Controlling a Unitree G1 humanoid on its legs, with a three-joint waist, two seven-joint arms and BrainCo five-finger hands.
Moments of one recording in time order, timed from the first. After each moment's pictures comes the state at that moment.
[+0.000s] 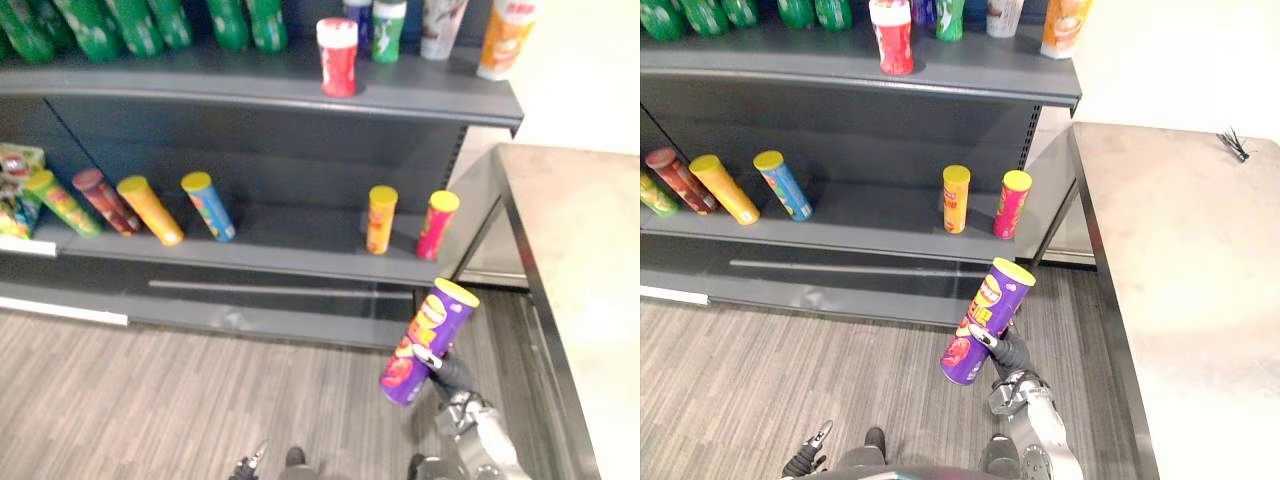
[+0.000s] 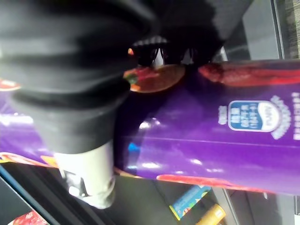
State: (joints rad) left arm 0.19 0.09 0.19 1.04 -0.37 -0.11 -0.04; right arm 0.29 -0.05 0.16 0.03 0.52 -0.06 0.16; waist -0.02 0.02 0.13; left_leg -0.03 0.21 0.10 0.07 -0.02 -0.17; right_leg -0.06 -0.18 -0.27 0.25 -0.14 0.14
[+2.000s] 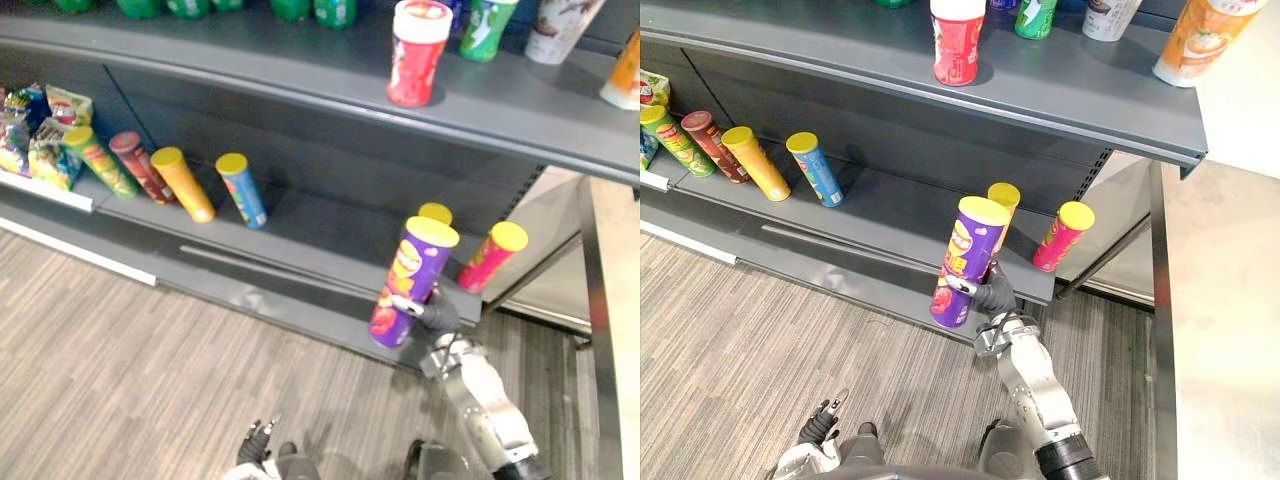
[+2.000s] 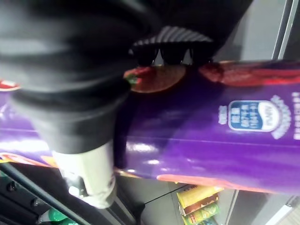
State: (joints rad) left arm 0.12 0.09 0.08 0.93 -0.38 -0.12 0.06; right arm 0.00 -0.13 0.30 -0.04 0.44 -0.07 0.05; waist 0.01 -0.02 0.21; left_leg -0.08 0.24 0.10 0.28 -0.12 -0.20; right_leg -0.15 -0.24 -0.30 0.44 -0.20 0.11
